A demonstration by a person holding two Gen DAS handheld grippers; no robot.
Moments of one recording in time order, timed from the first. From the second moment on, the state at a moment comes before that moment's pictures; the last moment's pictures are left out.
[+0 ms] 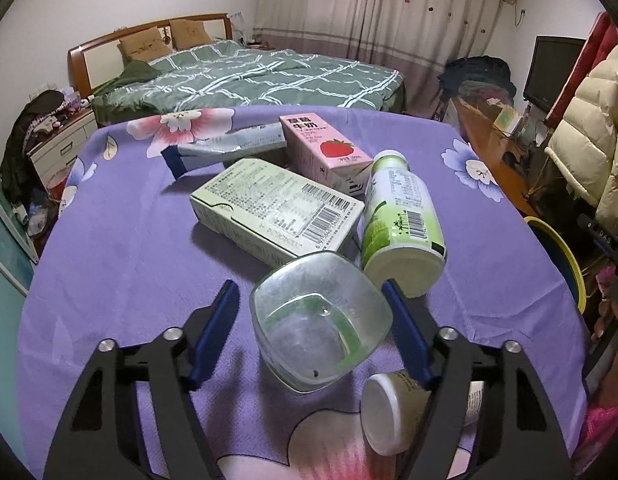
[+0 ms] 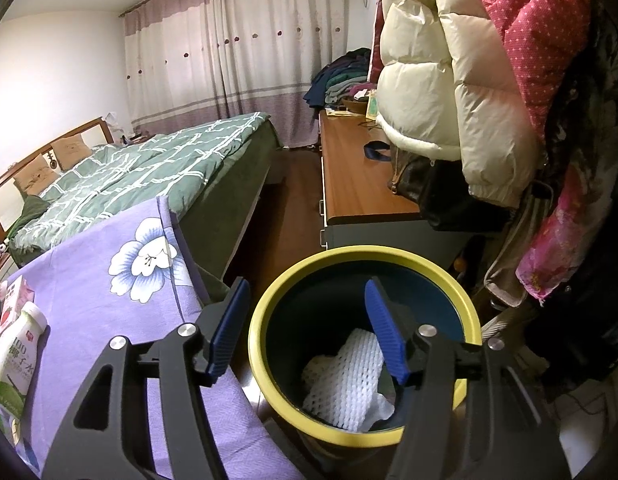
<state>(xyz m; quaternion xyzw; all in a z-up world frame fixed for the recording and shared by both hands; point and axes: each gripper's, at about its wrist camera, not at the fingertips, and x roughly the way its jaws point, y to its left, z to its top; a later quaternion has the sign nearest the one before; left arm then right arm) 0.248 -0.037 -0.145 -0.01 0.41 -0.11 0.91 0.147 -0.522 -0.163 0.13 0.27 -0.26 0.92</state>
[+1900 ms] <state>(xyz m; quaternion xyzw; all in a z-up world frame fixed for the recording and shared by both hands) 0.262 -0.467 -0.114 0.13 0.40 -0.36 0.83 0.012 -0.650 -0.169 0.17 0.25 -0.27 0.91</state>
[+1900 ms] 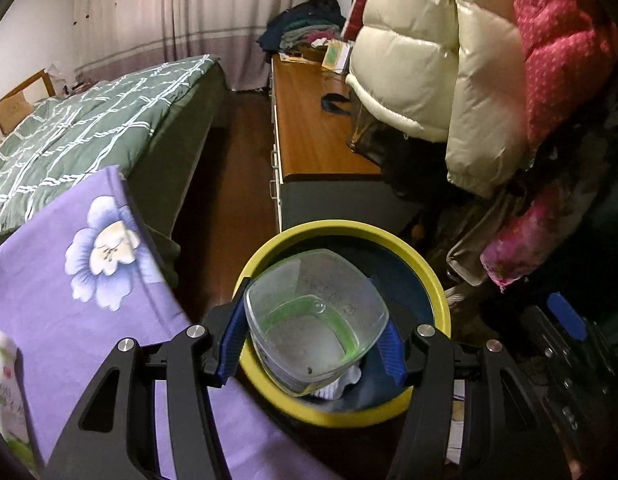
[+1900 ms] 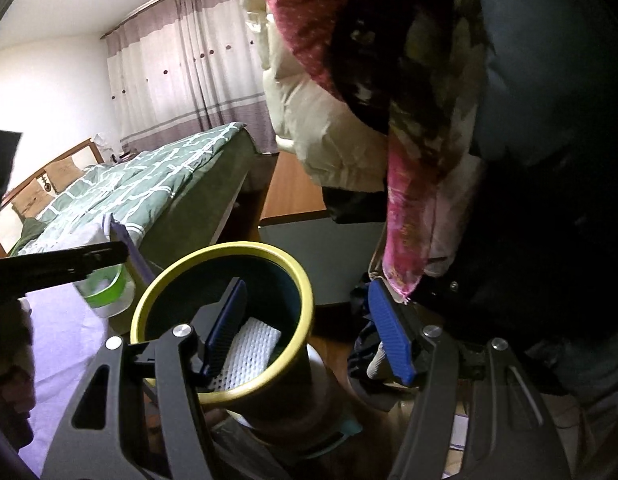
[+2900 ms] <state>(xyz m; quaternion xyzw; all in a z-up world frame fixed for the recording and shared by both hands) 0.233 -0.197 -0.027 0.04 0.29 -0.20 0.94 0.042 -0.589 -0.153 0.14 0.26 -0.22 0.93</state>
